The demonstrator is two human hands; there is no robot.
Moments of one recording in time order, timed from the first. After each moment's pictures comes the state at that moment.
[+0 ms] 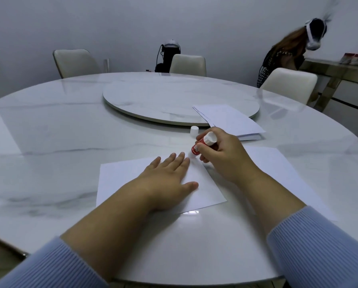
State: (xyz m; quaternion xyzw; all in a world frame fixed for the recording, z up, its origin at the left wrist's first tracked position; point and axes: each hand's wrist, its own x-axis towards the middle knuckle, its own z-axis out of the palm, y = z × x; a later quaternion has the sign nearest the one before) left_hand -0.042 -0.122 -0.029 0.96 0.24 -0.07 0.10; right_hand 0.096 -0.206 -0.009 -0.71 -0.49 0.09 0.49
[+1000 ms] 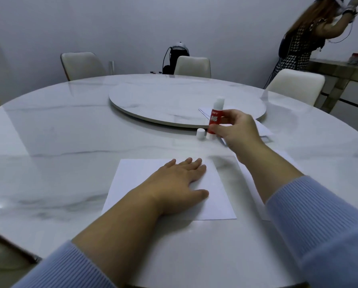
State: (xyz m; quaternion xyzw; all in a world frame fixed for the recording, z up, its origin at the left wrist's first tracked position) left_hand -0.044 -0.122 -0.028 0.97 0.17 0.00 0.16; right_hand 0.124 -0.170 0.016 -0.72 -0.35 0.11 0.59
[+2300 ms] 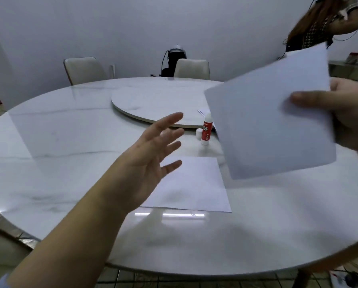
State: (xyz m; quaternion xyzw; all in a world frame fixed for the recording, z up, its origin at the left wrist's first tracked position) left_hand -0.102 -0.138 0.018 0.61 0.09 0.27 0.74; right_hand 0.123 -0.303 0.109 -0.62 -0.43 0.26 0.60
